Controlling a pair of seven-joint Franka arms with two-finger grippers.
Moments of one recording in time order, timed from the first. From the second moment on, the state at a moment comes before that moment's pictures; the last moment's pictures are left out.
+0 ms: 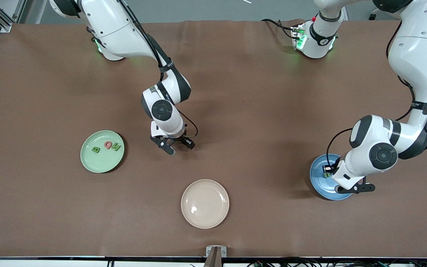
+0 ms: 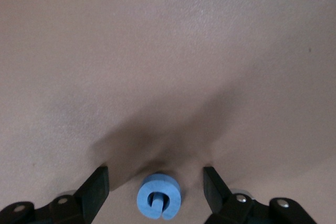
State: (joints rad) left arm 0.34 0.72 -0.53 -1.57 0.47 2.08 -0.41; right arm 0.66 0.65 -0.04 -1.85 0.13 2.52 1.21
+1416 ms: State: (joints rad) left arm 0.36 0.76 -0.53 -1.63 0.47 2.24 -0.39; right arm 0.41 0.49 -0.08 -1.81 0.13 2.14 0.80
